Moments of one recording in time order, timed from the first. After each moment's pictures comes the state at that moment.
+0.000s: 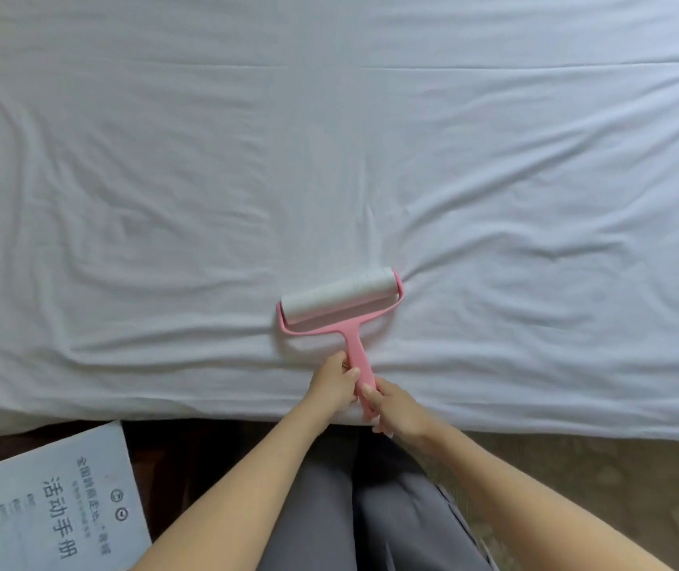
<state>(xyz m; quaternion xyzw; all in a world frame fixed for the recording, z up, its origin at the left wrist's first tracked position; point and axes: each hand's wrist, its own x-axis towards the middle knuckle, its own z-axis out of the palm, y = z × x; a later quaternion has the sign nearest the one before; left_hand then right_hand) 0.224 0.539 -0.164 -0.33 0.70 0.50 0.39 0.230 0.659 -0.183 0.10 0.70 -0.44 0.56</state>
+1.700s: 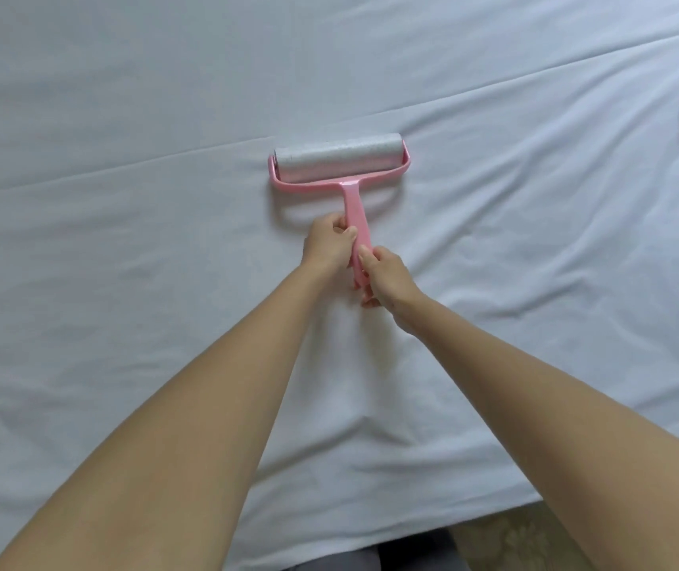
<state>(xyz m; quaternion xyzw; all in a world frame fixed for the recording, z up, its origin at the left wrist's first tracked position) -0.100 0.569 -0.189 -0.24 0.76 0.52 0.31 -0.059 0.659 -0.191 0.28 0.73 -0.54 0.32</state>
